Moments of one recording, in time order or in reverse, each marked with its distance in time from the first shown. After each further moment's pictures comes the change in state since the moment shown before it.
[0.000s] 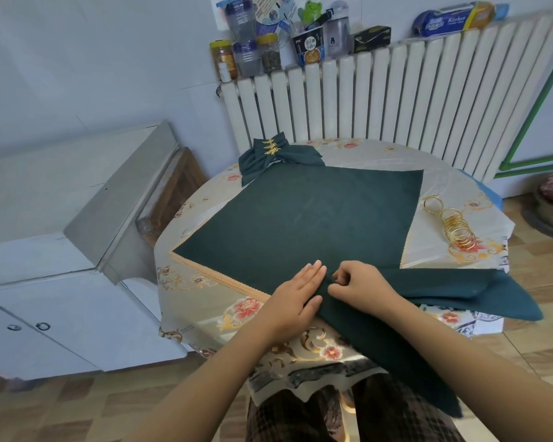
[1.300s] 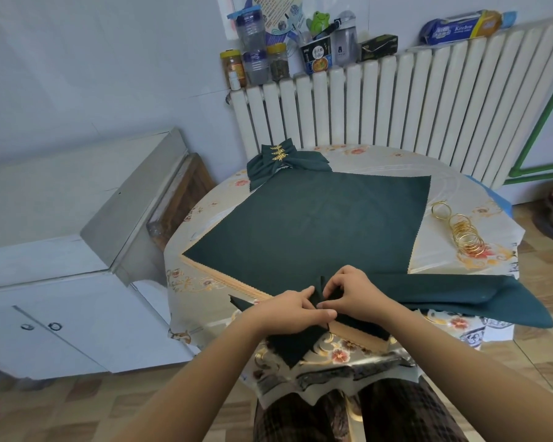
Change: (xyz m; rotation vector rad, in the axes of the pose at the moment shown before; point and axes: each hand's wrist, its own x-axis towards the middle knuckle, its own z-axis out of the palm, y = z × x) left_hand -0.013 0.030 -0.053 -0.165 -0.404 -0.340; right_hand 0.011 -0.003 0.016 -0.033 -0.163 -0.063
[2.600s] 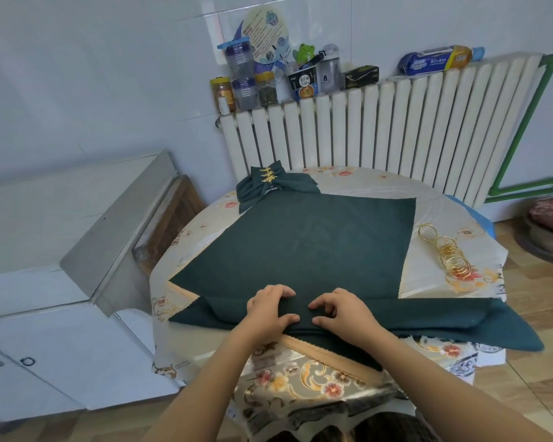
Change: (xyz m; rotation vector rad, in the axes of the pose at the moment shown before) left_hand 0.058 -0.048 -0.004 0.020 0.507 0.009; right_hand 0.007 0.003 0.002 -0.032 0.139 -0.026
